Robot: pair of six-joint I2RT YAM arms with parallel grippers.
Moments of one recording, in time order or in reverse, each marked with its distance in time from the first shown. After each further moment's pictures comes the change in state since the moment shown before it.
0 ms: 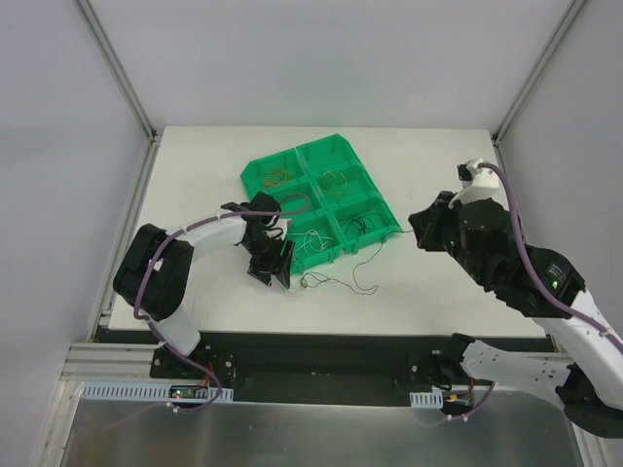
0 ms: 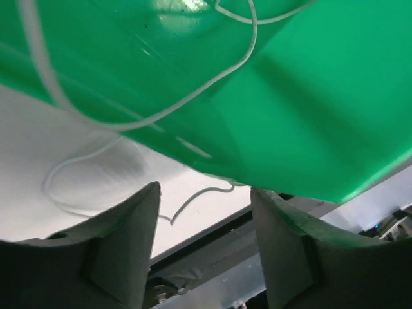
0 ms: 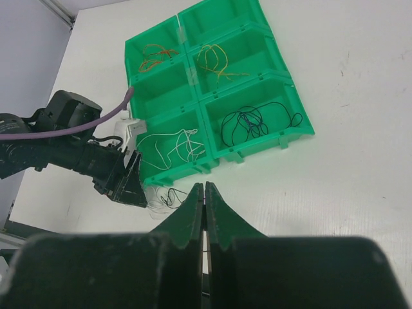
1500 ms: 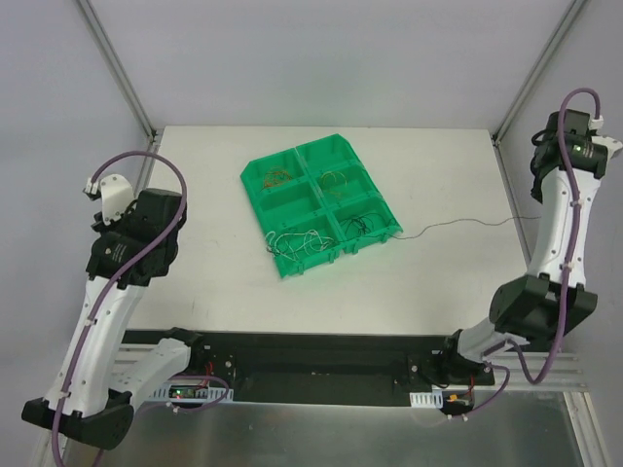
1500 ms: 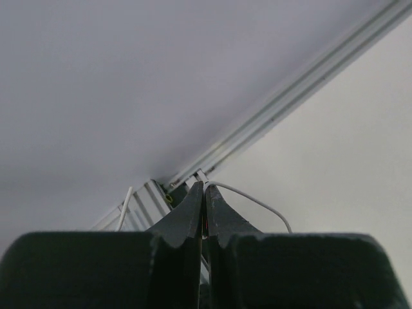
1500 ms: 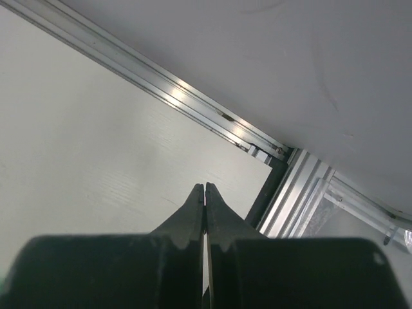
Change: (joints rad) left arm 0.226 -0.739 0.237 -0.539 -1.551 -0.276; right arm -1.170 0.634 0.402 -0.363 0.146 -0.151
